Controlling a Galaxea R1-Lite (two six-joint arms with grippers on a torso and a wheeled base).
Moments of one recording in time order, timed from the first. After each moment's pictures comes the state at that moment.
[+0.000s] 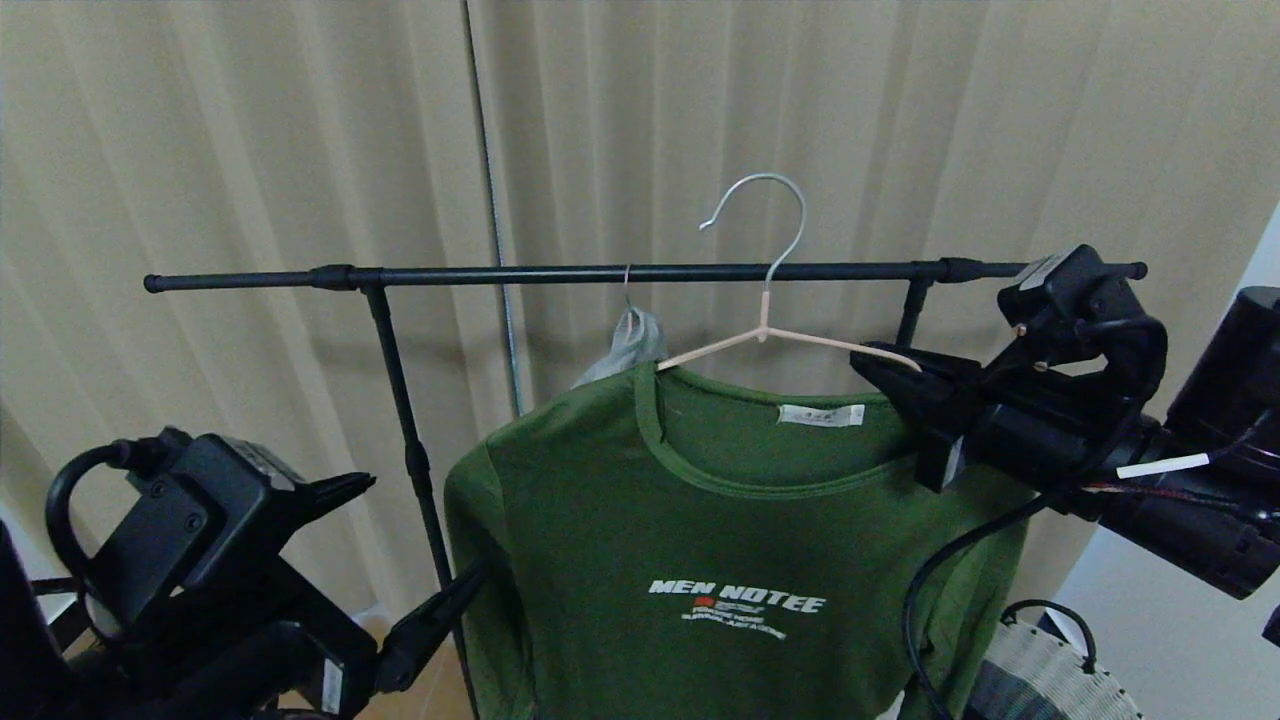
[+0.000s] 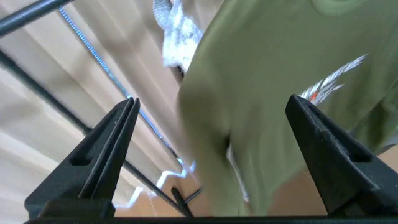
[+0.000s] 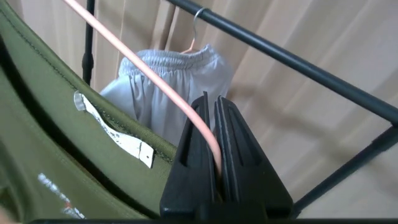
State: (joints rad) left arm -0.70 1.21 -0.32 -0.65 0.26 0.24; right arm 0.49 1.53 -0.60 -0.91 0.08 -0.24
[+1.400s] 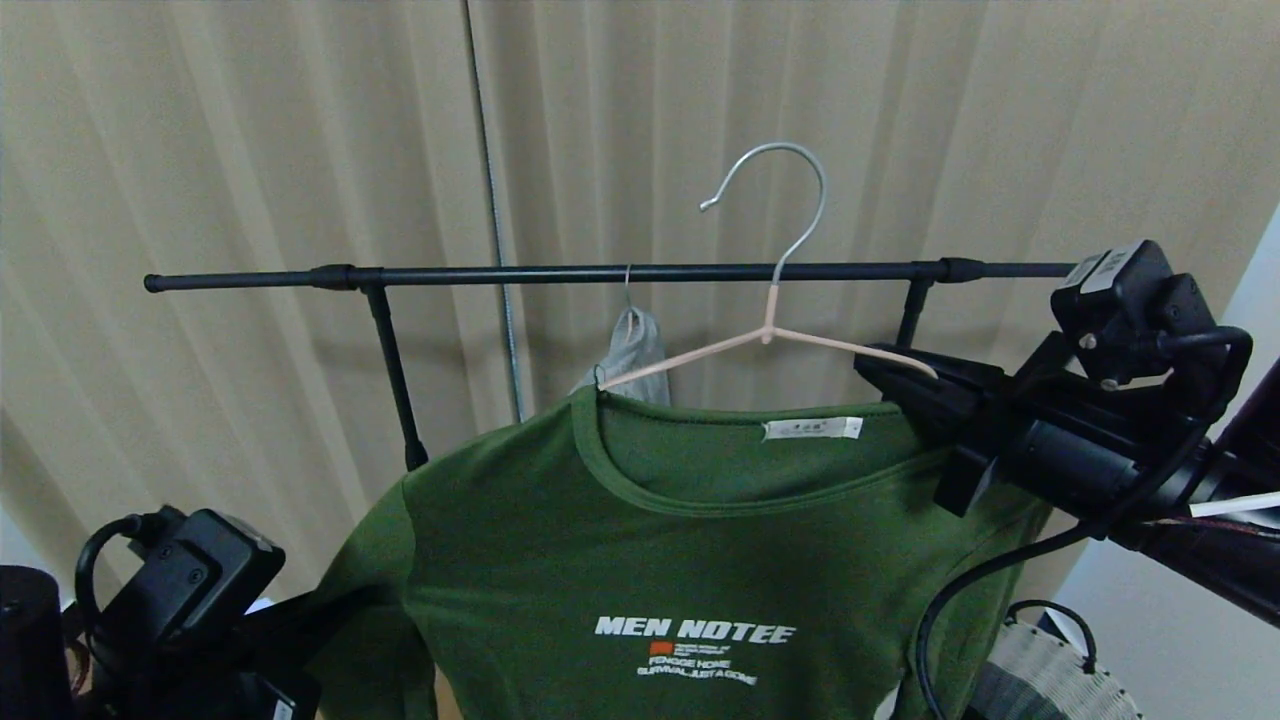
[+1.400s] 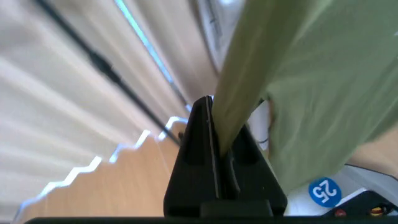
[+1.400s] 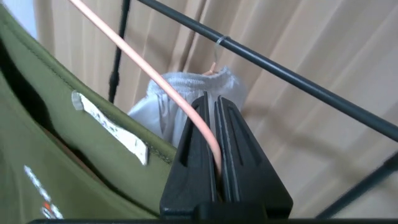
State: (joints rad) left arm -0.44 1.22 -0.15 -0.65 0.13 0.25; right arm 0.55 1.46 -0.56 -0.91 0.08 -0.23
